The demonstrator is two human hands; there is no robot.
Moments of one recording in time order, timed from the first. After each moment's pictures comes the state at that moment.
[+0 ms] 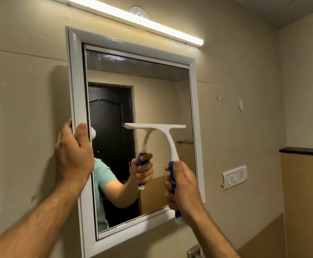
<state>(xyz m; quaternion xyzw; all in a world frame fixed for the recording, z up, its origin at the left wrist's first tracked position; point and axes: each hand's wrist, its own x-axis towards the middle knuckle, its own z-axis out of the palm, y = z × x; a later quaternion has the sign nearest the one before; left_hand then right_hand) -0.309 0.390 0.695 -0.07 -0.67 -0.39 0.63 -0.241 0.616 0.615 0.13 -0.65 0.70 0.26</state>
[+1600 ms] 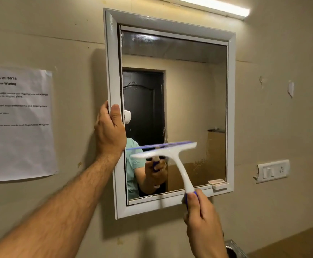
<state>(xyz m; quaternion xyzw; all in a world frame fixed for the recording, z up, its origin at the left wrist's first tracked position) -0.313 0.392 0.689 -0.06 -0.65 -0.40 0.65 -0.214 0.593 0.525 0.09 -0.75 0.59 0.30</state>
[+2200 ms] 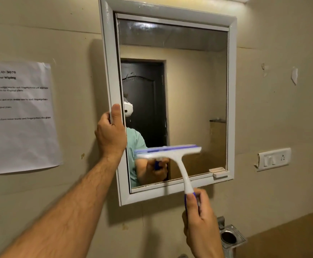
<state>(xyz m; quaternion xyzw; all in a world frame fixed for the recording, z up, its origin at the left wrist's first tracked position) -0.305 0.397 0.664 0.00 -0.66 -0.47 0.59 -0.209 0.588 0.490 0.09 -0.71 0.65 0.26</state>
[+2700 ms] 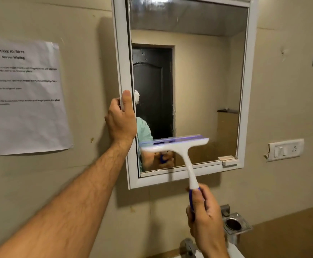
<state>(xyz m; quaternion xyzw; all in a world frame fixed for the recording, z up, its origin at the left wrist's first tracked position) -0.306 0.397 0.654 0.00 -0.65 -0.48 0.59 -0.199 0.578 0.474 0.11 -0.68 0.69 0.23</state>
